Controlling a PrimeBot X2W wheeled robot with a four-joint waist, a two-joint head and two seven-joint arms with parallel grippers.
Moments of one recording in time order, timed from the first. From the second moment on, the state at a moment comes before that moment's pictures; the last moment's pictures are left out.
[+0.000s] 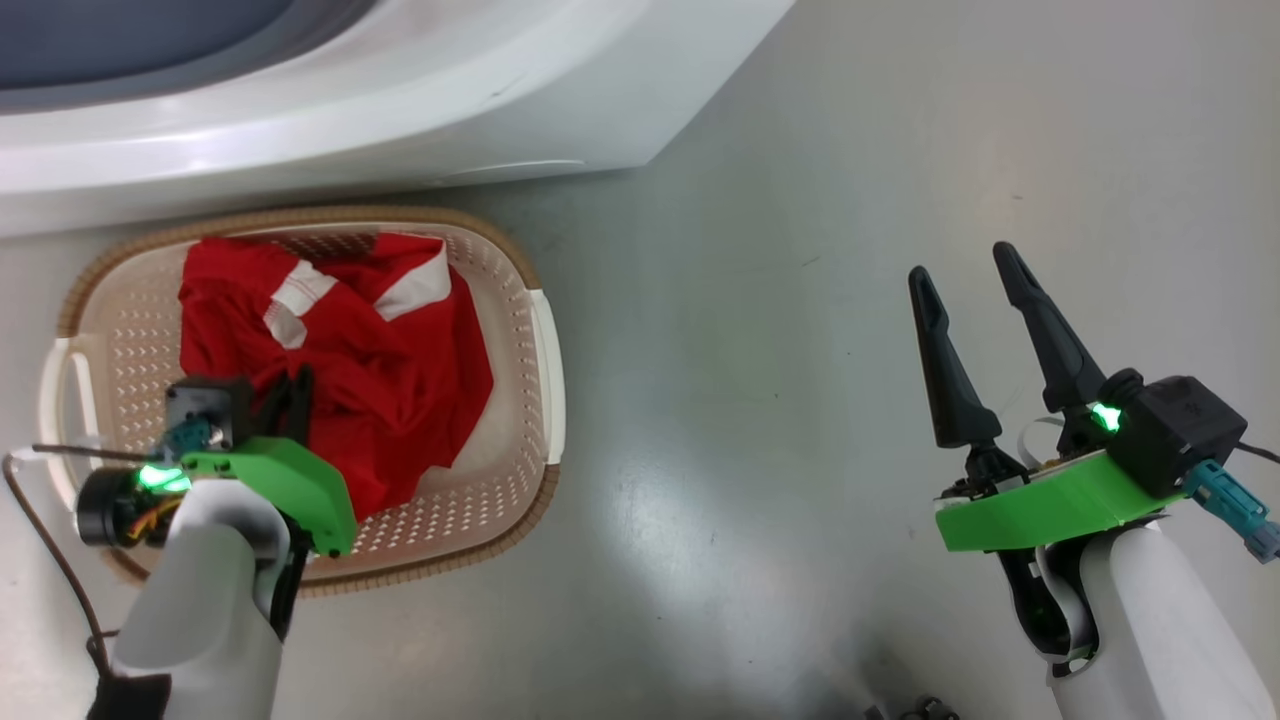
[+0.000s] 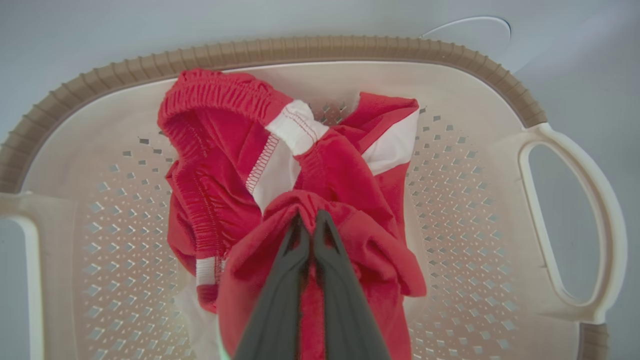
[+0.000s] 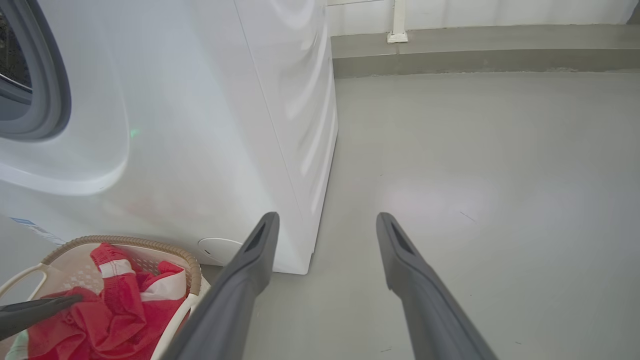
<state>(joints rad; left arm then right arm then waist) -0.75 0.11 -0.05 1.10 -0.12 -0.13 -0.26 -0.29 -0.05 0.08 0.12 0.29 0.12 -0.26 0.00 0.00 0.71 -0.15</state>
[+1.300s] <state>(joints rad) -0.47 0.08 0.01 0.69 -0.16 -0.13 -0.26 -0.20 -0.05 0.04 0.19 0.28 0.12 -0.26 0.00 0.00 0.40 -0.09</state>
